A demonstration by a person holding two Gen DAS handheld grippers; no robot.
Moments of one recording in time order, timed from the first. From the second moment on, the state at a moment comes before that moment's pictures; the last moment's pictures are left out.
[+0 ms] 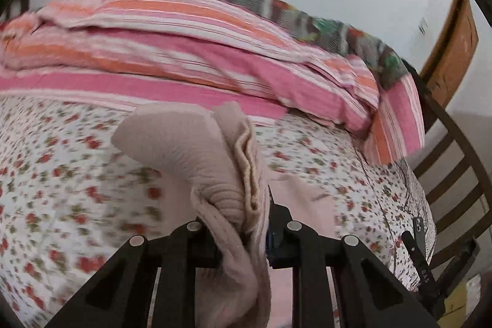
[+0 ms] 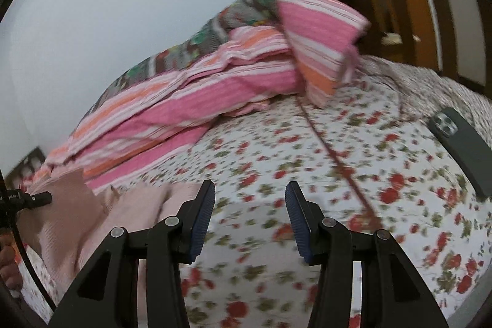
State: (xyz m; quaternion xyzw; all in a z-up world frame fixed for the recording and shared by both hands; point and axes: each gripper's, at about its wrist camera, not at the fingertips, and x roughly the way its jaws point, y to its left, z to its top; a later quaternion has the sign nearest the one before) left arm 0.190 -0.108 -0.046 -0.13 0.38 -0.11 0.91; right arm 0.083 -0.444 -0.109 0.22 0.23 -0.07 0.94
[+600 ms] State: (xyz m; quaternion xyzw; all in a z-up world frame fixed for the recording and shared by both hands) left arm 0.167 -0.173 -0.077 -0.12 0.36 -0.26 0.89; right arm 0.087 -0.431 -0.107 0.23 0.25 0.03 0.94
